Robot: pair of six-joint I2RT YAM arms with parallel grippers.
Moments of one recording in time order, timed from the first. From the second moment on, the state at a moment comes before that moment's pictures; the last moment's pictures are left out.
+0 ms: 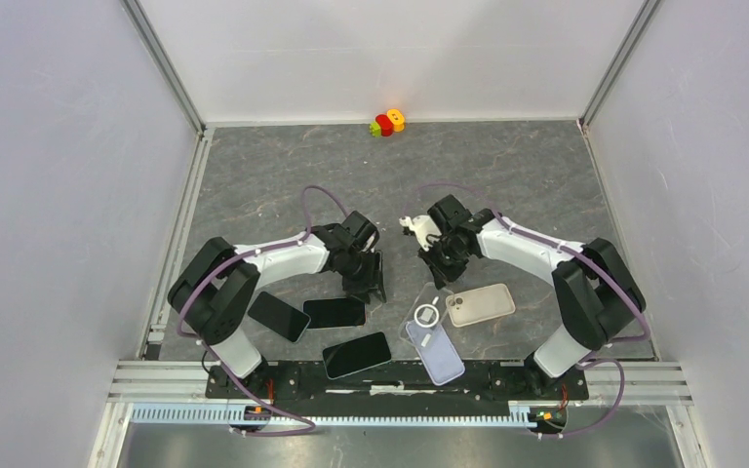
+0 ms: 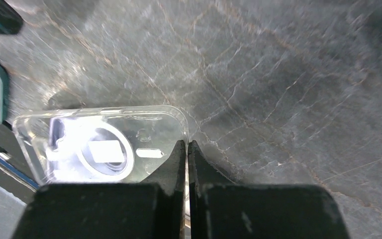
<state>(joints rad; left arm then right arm) -0.73 1.67 0.93 -0.47 0.29 -0.70 0.61 1.61 0.96 -0.65 -0.26 -0.18</state>
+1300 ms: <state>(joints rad) -0.73 1.23 0.80 -0.68 -0.13 -0.73 0.31 1.56 0.82 -0.27 -0.35 0.44</state>
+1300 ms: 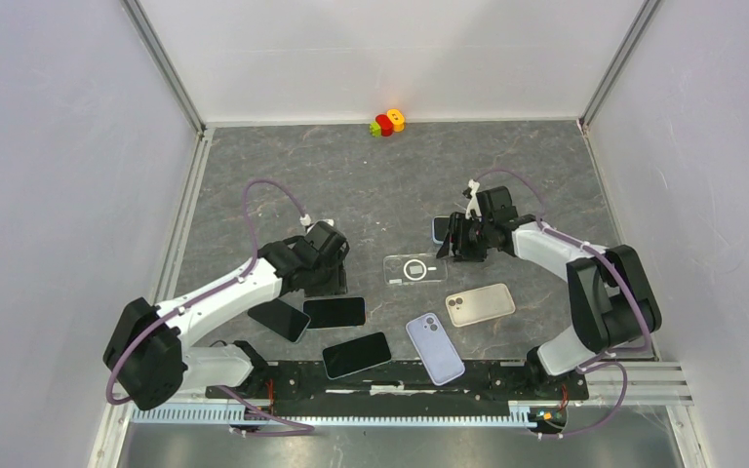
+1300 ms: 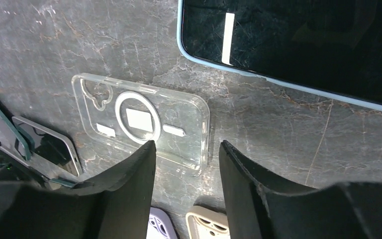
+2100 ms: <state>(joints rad) -0.60 1.03 0.66 -0.77 -0.07 -0.84 0.59 1.61 0.93 -0.28 -0.52 0.42</state>
